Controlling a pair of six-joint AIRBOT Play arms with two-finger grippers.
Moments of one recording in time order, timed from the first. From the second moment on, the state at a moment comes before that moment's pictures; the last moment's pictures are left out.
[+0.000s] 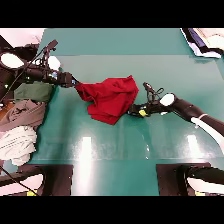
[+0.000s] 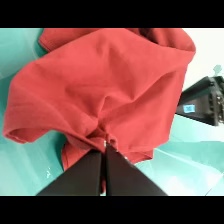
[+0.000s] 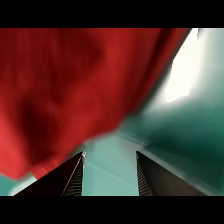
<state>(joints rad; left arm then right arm) -0.04 -1.34 1.28 0.77 -1.16 -1.12 0.38 -1.42 0.87 -0.75 0.73 1.48</state>
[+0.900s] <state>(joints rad) -0.04 -1.16 1.57 0.76 -1.18 -1.14 0.22 -1.08 1.10 -0.92 0.85 1.48</state>
